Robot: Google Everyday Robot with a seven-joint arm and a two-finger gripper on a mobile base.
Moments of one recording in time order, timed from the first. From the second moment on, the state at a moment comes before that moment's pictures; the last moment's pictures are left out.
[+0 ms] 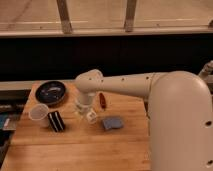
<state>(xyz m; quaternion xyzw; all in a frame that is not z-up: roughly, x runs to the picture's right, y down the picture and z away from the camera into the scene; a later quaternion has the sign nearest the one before) -0.154 0.173 0.759 -0.46 -0.03 0.25 0.85</state>
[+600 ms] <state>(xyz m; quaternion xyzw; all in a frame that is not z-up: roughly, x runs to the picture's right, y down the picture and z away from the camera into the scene) -0.241 0.235 0.716 -0.50 -0.07 0.13 0.85</state>
